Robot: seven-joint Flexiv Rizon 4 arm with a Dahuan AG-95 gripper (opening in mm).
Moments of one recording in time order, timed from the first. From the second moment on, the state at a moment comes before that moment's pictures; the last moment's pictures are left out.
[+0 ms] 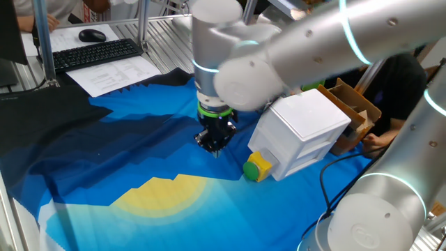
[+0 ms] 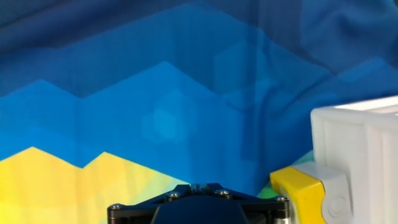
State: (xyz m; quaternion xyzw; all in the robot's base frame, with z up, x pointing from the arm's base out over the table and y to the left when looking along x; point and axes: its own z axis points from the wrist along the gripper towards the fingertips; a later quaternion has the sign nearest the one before) arm 0.398 0.013 0.085 -0.06 -0.99 0.11 0.07
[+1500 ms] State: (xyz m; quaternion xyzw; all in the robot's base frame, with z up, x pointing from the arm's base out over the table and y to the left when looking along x) arm 0.398 0.013 0.084 -0.11 -0.96 0.16 0.22
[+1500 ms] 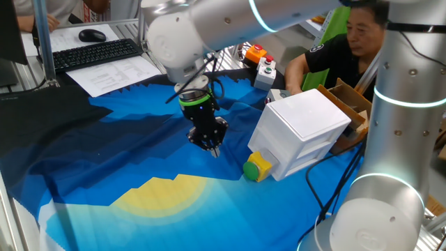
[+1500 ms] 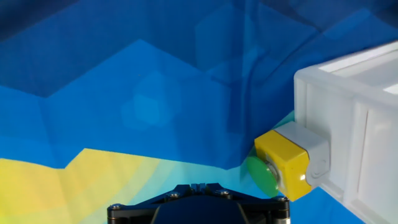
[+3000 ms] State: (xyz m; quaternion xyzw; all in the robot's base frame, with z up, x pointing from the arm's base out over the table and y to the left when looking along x) arm 0.359 -0.029 0.051 -0.04 -0.96 0.19 0.21
